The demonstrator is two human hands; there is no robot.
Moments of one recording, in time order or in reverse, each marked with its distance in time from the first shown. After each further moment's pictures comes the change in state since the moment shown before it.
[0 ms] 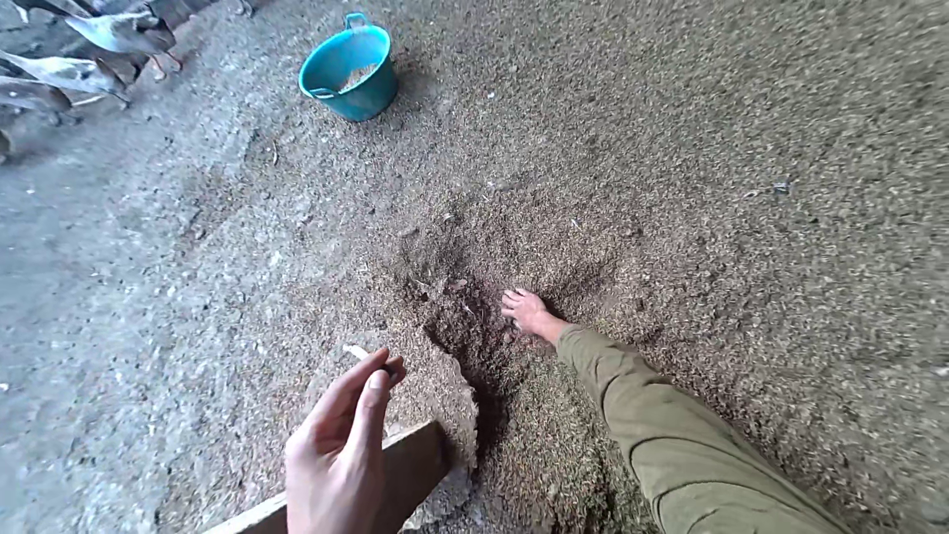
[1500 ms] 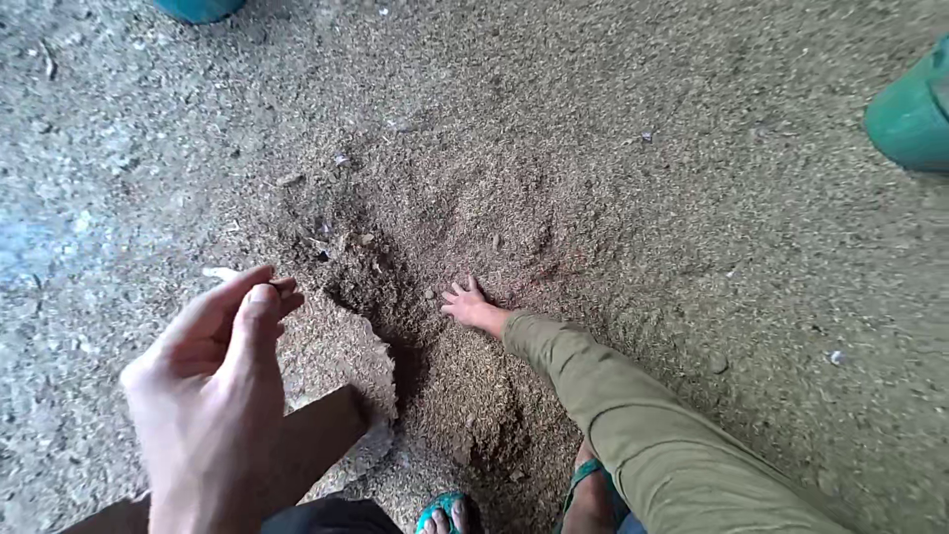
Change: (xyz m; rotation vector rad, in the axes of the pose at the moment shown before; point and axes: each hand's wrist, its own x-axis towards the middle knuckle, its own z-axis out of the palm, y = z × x) left_hand 0.013 -0.007 0.024 0.113 -0.088 0.052; right_hand -0.087 -0.034 0.064 0.139 -0.114 0.044
